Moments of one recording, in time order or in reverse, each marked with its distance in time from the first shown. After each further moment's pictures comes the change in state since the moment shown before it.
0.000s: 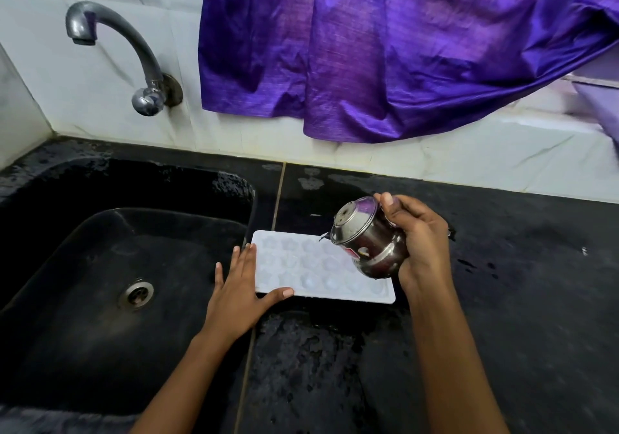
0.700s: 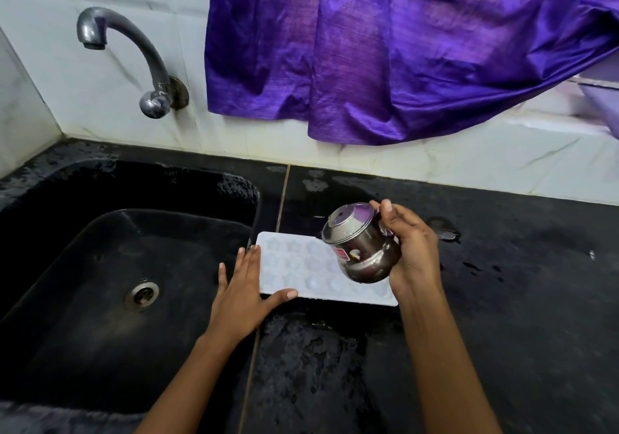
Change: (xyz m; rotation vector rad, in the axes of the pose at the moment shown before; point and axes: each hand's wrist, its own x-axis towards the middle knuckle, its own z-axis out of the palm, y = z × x) left_hand 0.001 0.000 0.001 0.016 0.004 -0.001; right_hand -0.002 0.012 0.006 0.161 -0.015 0.102
